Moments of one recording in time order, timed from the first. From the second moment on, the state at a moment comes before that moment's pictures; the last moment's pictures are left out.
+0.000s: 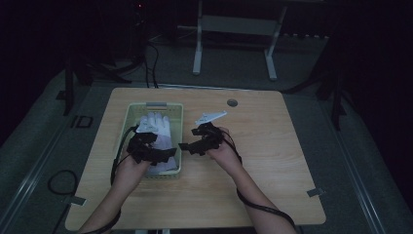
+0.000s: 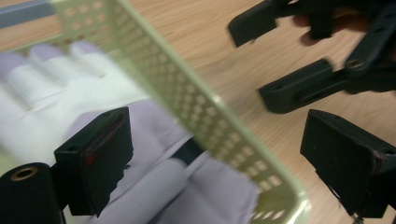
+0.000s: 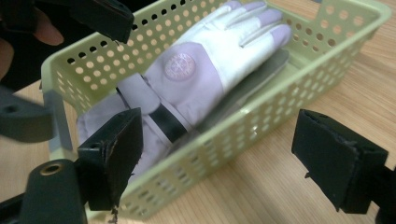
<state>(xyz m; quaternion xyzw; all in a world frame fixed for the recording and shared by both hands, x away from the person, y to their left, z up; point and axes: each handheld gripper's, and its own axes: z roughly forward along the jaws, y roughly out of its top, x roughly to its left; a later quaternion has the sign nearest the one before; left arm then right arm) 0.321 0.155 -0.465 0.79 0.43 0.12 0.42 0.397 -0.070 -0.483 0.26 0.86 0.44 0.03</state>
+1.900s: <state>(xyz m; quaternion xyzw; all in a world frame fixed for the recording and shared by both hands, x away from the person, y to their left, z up) 0.259 -0.009 -0.546 0.86 0.23 0.04 0.46 0.346 -0.257 -0.554 0.28 0.86 0.42 0.08</state>
